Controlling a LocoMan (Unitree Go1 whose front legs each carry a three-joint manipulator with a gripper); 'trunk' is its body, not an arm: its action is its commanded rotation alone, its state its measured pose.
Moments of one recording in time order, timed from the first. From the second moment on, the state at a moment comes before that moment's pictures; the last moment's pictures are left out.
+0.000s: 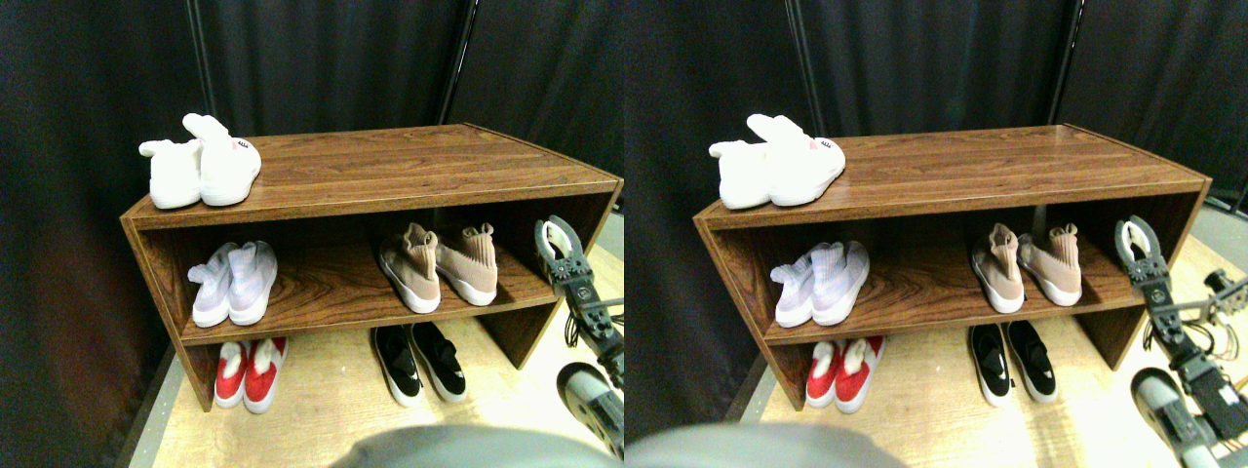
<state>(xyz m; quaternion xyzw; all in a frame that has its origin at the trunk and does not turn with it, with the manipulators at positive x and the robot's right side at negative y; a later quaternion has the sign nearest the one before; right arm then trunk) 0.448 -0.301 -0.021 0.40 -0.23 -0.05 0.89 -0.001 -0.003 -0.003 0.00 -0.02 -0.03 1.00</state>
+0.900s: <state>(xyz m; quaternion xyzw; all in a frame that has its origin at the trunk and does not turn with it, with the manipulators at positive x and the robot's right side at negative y) 0.495 -0.305 -0.075 0.55 -0.11 -0.13 0.82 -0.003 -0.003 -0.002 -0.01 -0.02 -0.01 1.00</state>
